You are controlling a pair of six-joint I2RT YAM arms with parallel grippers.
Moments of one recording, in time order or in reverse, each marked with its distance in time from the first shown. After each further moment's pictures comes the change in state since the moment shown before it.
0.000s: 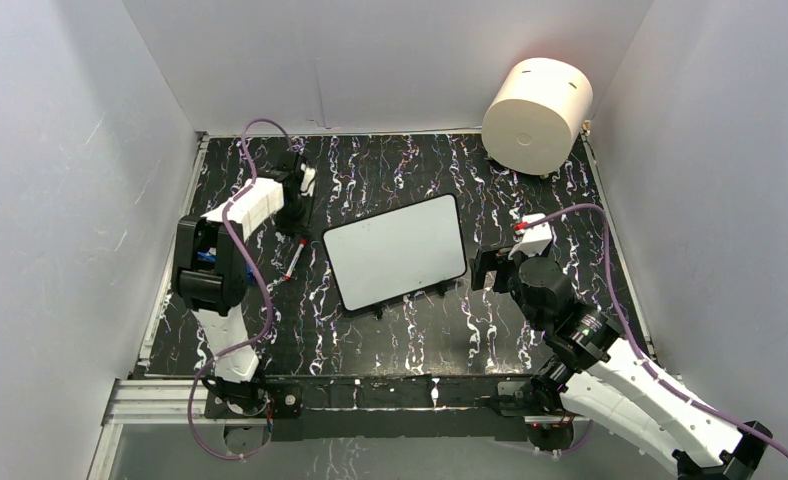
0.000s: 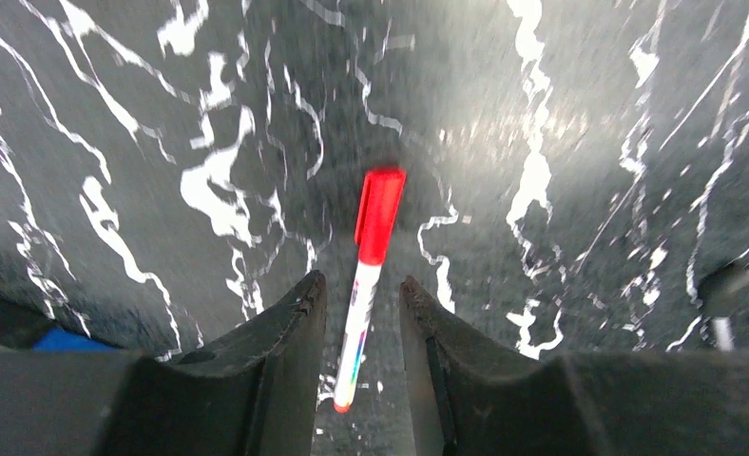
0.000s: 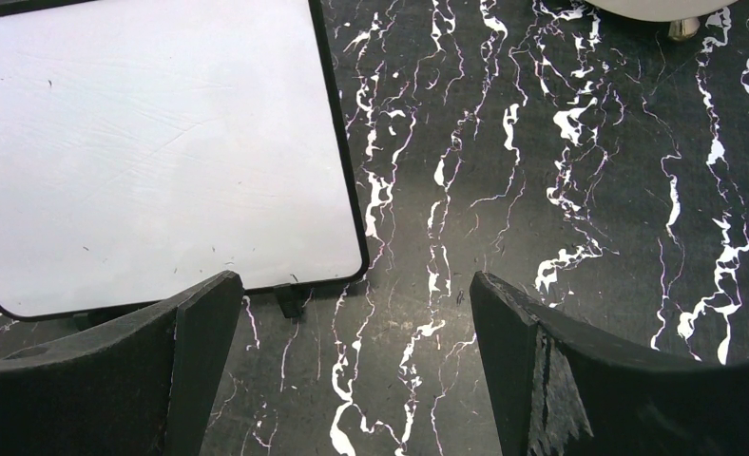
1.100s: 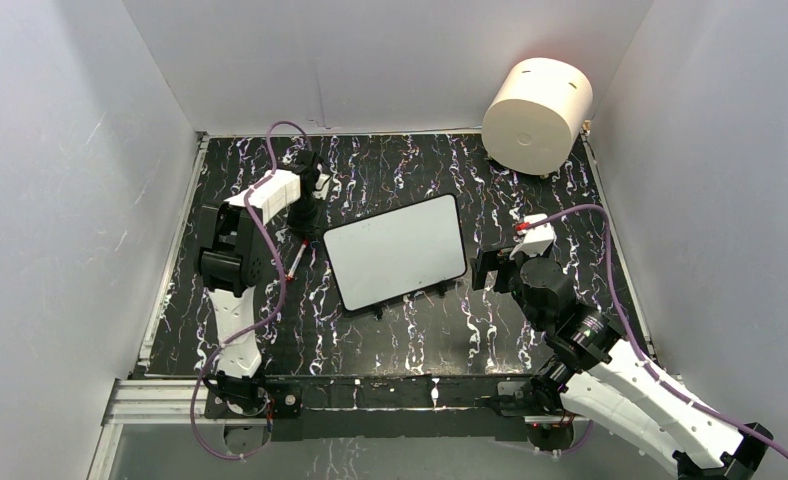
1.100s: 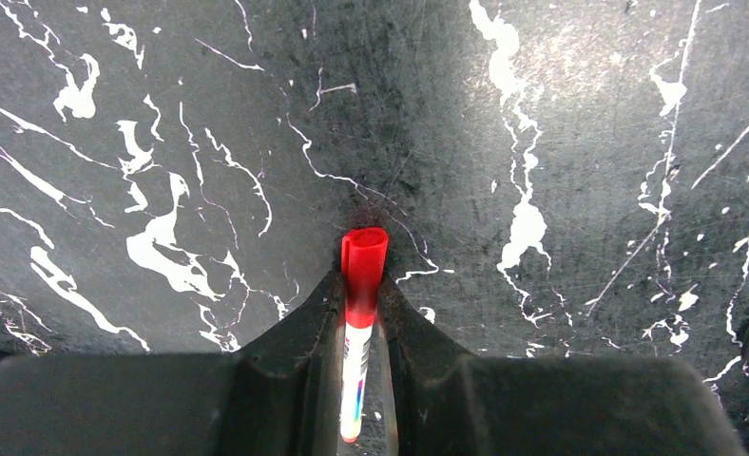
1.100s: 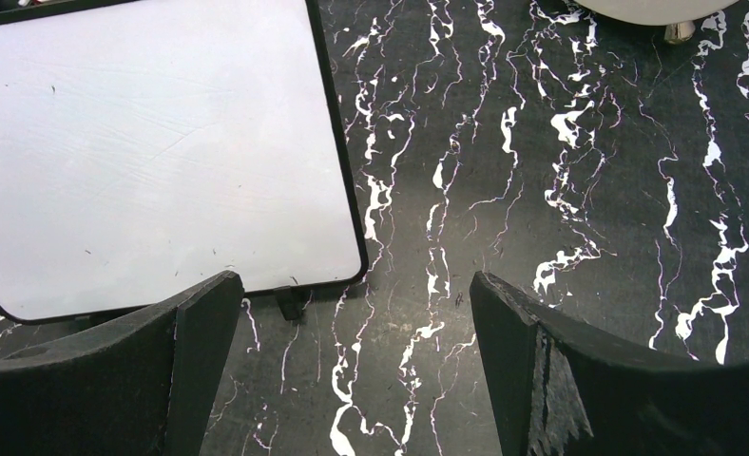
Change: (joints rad) left arm -0.034 0.203 0.197 -0.111 -0.016 0.061; right arm 0.000 -0.010 0.000 0.000 0.004 0.000
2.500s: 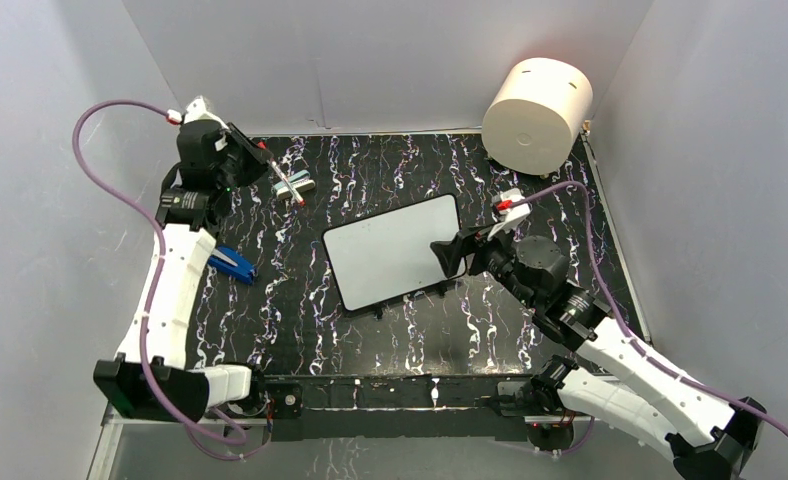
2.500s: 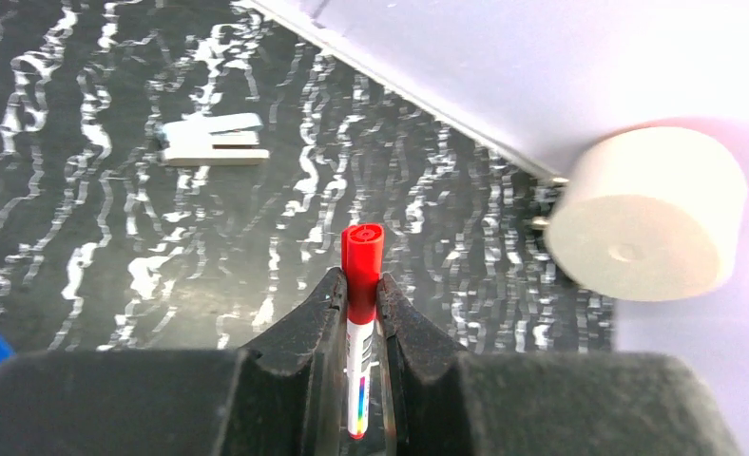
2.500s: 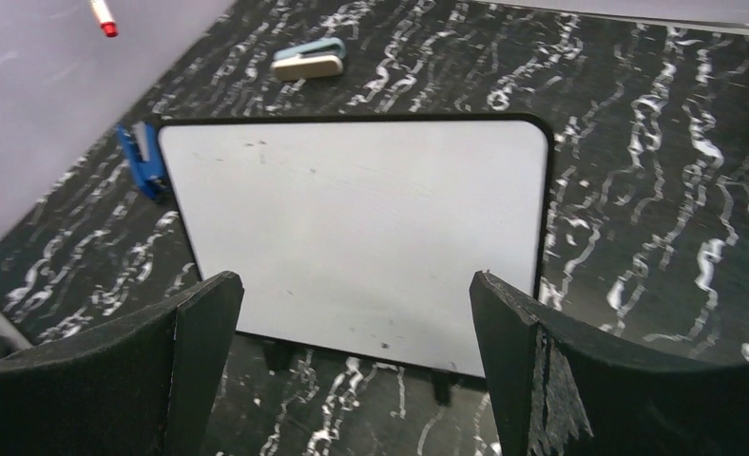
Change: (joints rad) left arm 0.142 -0.807 -0.139 0.279 0.039 -0.625; right arm 0.000 0.157 0.110 0.223 -0.304 0.000
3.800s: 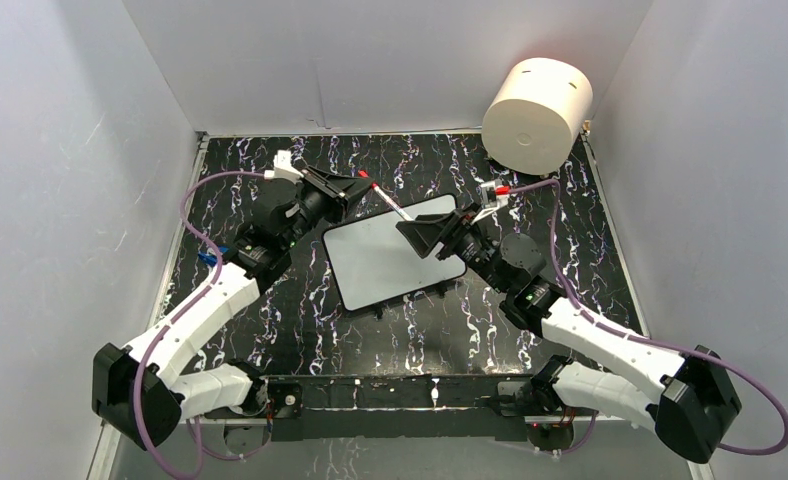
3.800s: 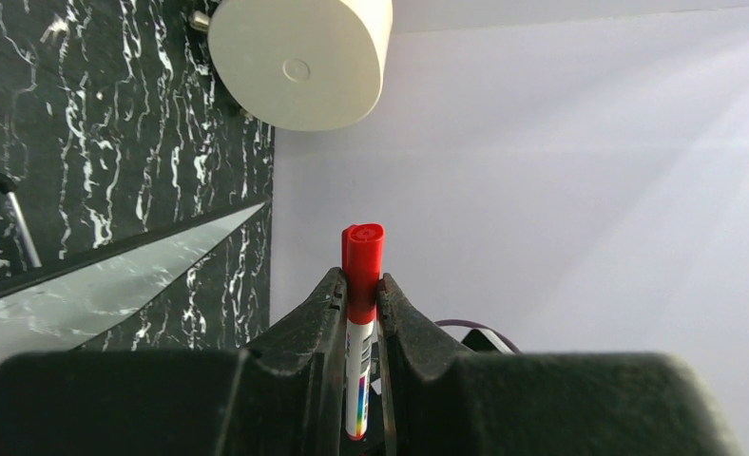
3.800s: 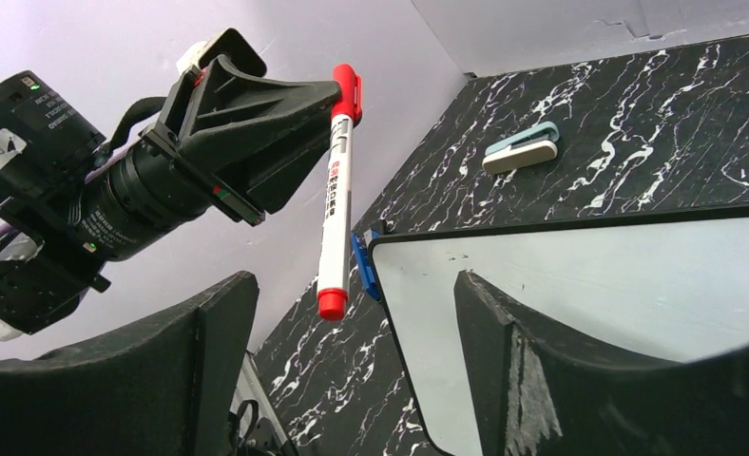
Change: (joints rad) left arm -0.424 -0.148 -0.482 0.654 0.121 -0.781; right arm 0.000 0.257 -0.107 0.682 -0.198 0.439
